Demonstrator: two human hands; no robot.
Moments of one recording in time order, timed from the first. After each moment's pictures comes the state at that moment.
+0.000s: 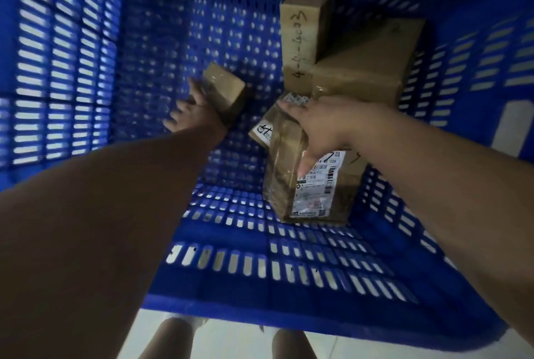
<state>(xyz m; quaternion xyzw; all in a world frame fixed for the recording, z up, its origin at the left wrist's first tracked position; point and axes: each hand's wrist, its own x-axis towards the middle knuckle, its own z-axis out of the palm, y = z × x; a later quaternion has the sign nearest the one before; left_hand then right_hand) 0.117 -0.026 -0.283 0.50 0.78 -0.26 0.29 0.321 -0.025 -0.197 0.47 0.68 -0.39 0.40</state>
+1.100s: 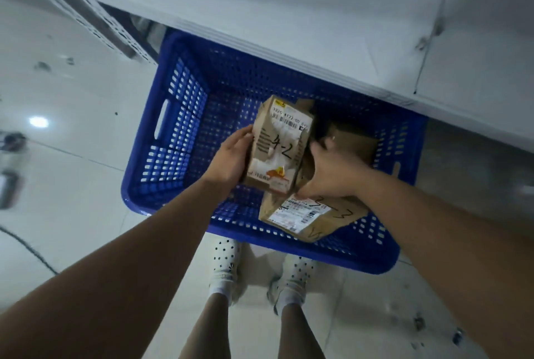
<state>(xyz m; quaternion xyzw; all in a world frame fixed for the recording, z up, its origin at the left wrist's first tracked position) 0.081 -0.046 0.035 0.31 0.60 0.23 0.70 0.283 -0.050 0.052 0.60 0.65 -0.39 0.25</state>
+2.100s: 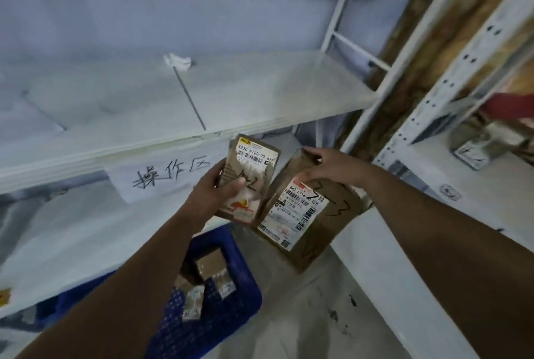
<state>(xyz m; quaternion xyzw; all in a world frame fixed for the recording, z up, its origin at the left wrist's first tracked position) 0.256 -0.097 0.542 0.64 0.22 0.15 0.72 0.458 -0.258 0.626 0.86 0.32 -0.35 -0.20</state>
